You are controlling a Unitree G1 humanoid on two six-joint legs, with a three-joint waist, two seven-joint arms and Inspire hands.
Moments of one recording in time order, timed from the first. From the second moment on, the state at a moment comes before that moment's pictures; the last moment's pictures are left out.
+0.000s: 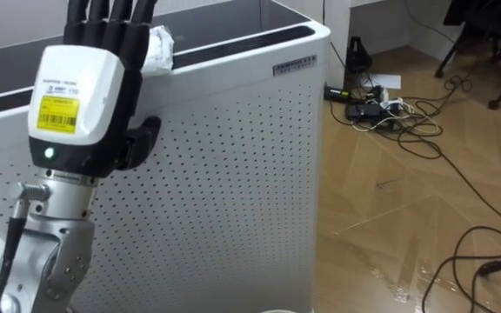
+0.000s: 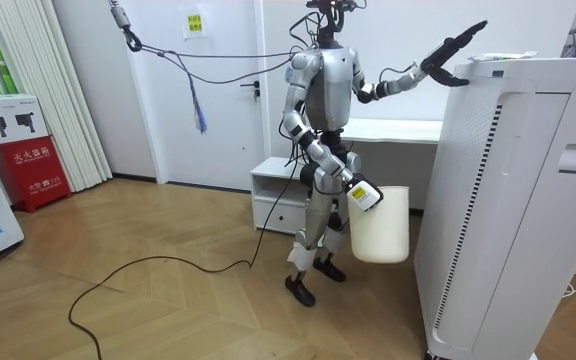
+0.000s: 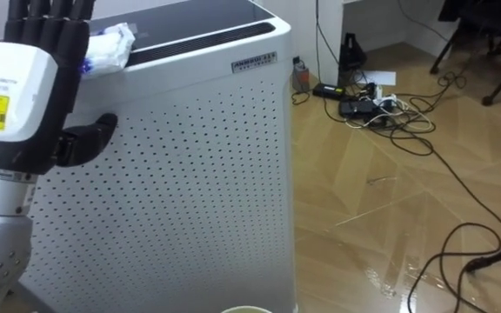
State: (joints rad) left arm -0.23 0.51 -0.09 -0.15 0.96 -0.02 0.39; right arm 0.13 -0.40 0.25 0.49 0.07 0.01 0.30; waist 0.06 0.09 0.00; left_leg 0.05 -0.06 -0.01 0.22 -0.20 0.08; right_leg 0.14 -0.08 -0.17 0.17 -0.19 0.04
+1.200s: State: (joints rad) left arm -0.37 0.63 -0.02 0.03 0.74 -0.03 0.01; right arm 0.13 -0.44 0.21 0.42 -0.01 0.11 0.32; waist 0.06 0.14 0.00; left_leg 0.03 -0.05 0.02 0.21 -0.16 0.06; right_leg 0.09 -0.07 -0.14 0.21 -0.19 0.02
